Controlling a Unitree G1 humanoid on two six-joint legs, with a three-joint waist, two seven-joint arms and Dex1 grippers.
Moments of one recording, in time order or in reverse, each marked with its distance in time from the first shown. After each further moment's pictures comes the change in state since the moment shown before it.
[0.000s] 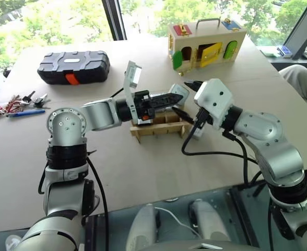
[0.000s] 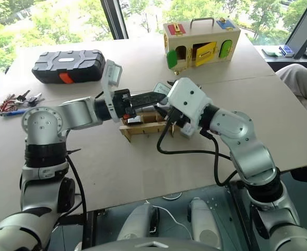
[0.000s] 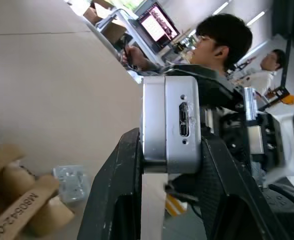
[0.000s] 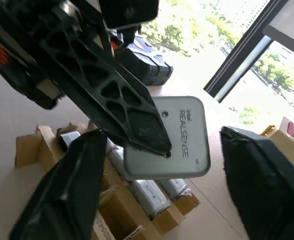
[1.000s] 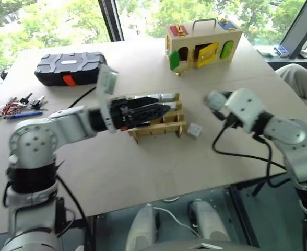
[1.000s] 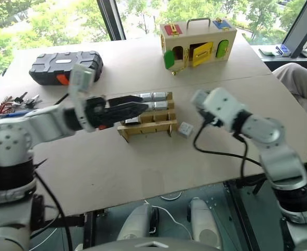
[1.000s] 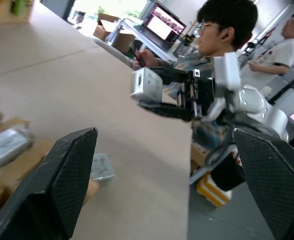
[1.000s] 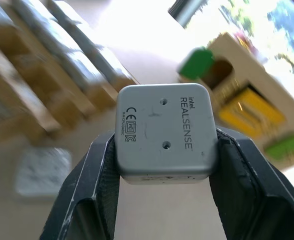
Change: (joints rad) left arm 0.108 0.149 -0.019 -0.199 0.000 -0.068 -0.078; right arm 0.114 -0.181 -0.010 0.052 -0.098 -0.132 0.011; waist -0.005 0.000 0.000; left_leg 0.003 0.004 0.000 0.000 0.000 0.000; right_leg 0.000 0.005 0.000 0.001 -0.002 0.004
